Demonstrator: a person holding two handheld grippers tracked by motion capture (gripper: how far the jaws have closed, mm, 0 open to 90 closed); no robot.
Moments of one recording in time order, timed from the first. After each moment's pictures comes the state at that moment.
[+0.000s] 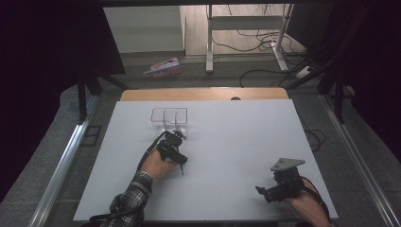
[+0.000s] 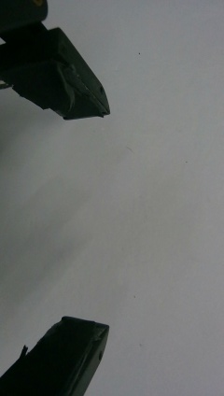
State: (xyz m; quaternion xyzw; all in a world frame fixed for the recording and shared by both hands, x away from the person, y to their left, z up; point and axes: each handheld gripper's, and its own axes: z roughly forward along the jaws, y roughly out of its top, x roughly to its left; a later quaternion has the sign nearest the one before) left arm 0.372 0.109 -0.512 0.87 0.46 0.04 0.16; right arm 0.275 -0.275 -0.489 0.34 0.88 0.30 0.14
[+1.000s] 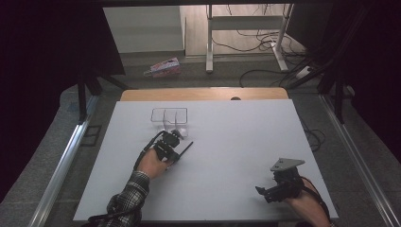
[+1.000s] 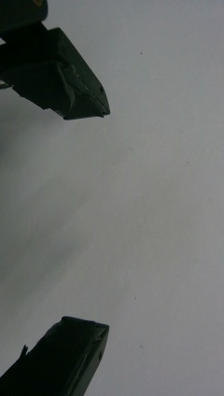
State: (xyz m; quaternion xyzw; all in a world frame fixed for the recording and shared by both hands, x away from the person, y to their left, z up) left arm 0.368 0.116 -0.503 0.88 0.45 0.02 0.16; right arm 0.275 -0.275 -0.490 0.34 0.88 0.30 0.13
